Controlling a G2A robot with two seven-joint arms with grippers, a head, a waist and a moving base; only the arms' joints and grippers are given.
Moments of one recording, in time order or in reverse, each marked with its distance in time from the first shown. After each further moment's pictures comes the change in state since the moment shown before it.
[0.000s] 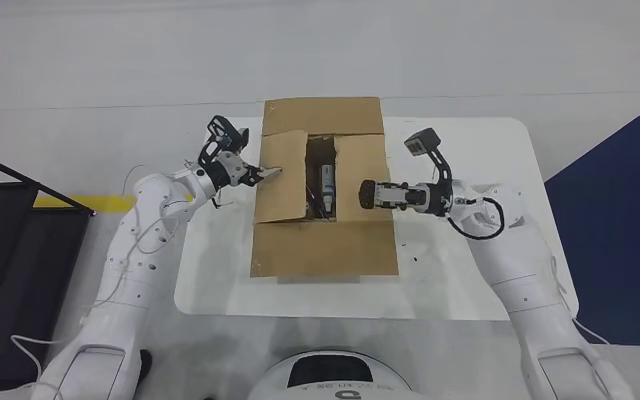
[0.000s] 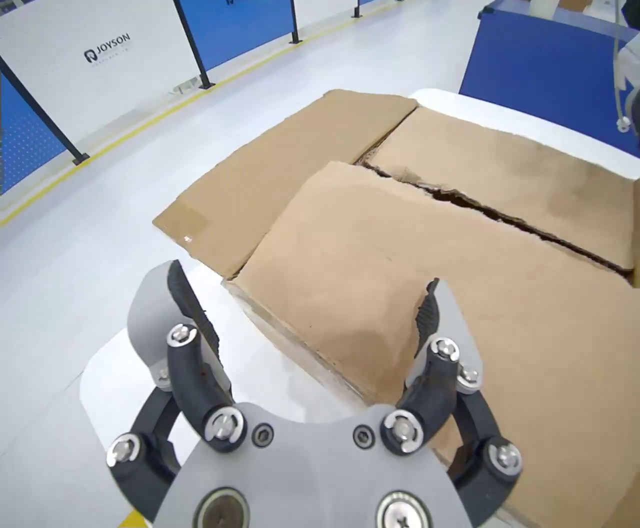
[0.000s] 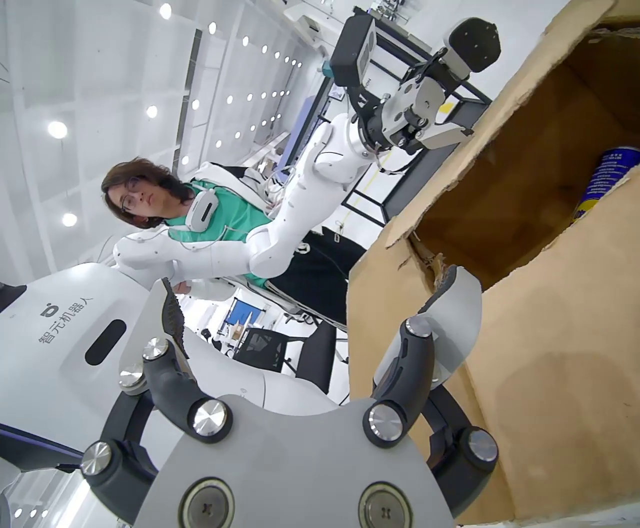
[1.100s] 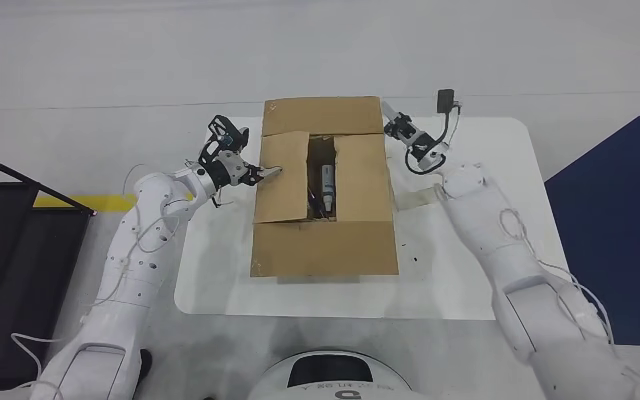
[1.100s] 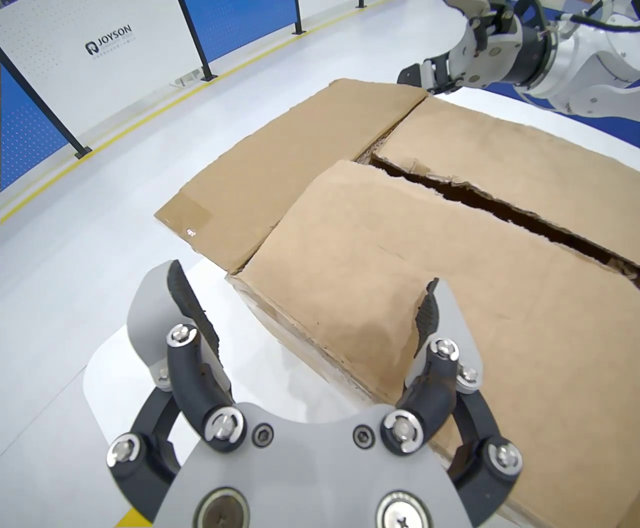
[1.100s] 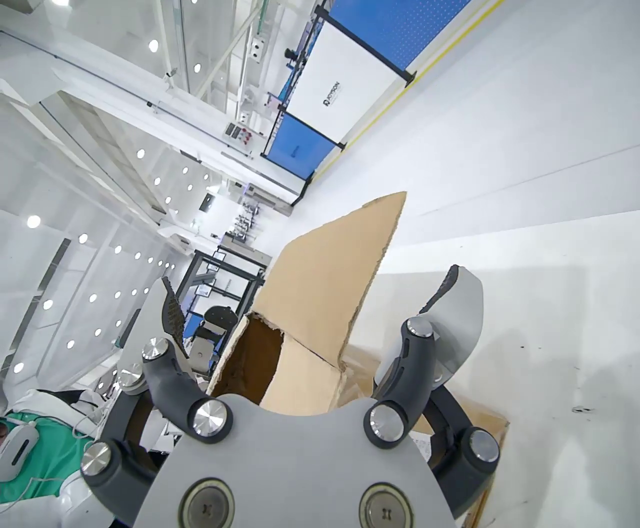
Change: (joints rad) left arm -0.001 0.000 0.002 0.000 0.002 0.001 -0.002; right arm 0.395 -0.164 -0.229 0.747 -0.417 -0.222 -0.938
